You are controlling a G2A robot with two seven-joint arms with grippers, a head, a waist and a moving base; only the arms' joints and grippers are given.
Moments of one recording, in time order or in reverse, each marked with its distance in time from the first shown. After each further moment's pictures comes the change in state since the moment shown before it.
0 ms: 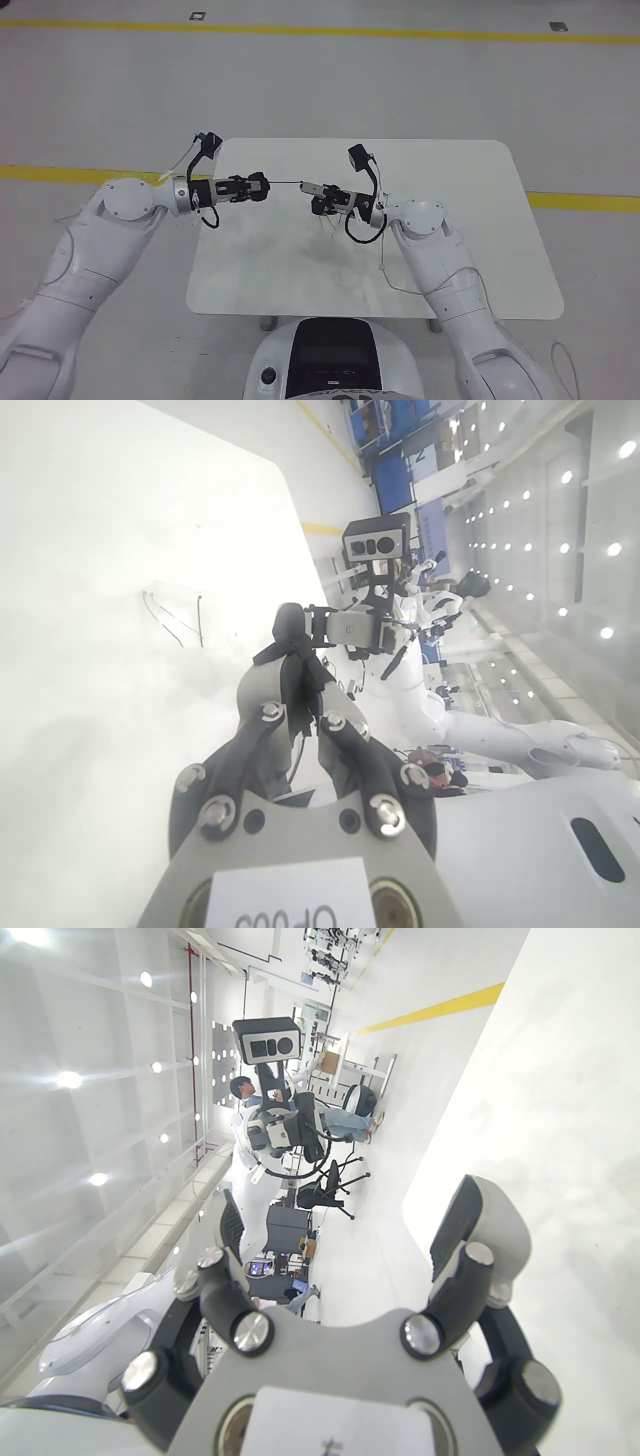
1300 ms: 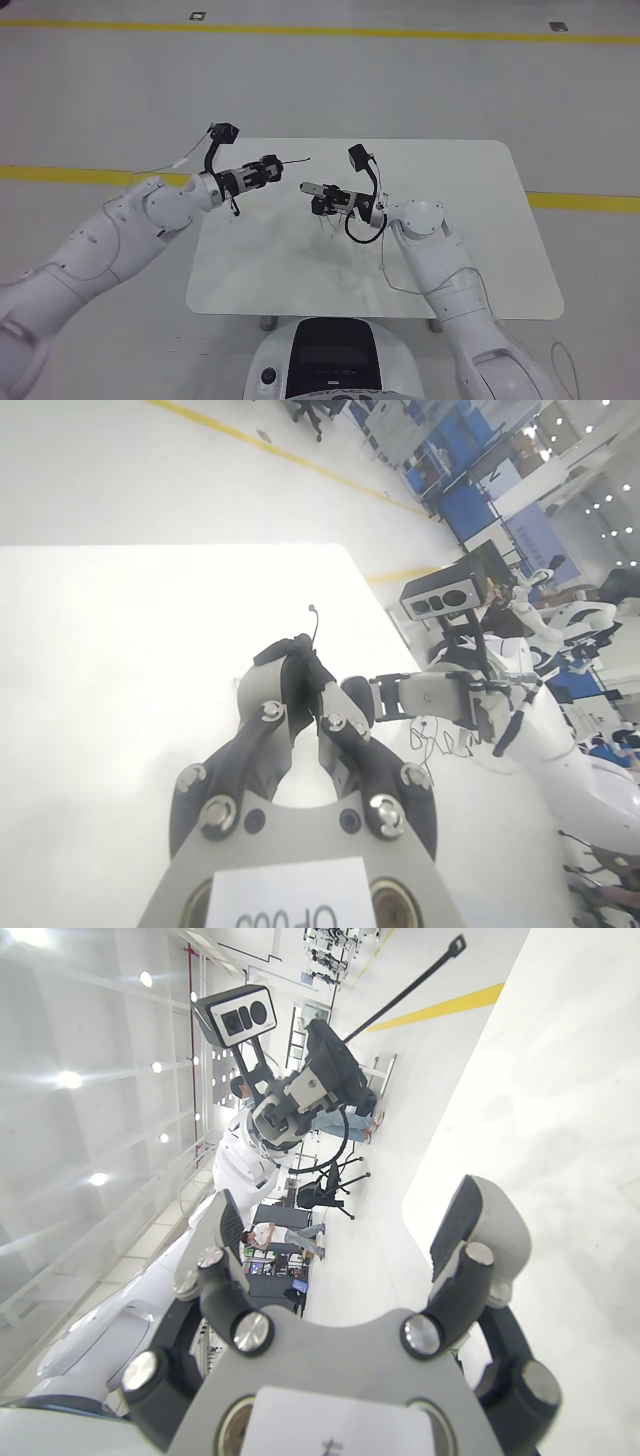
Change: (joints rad) left arm -0.294 0.104 0.569 -0.096 0.208 0.000 0.683; right arm 0.000 0.000 0.000 0.000 0.000 0.000 0.000
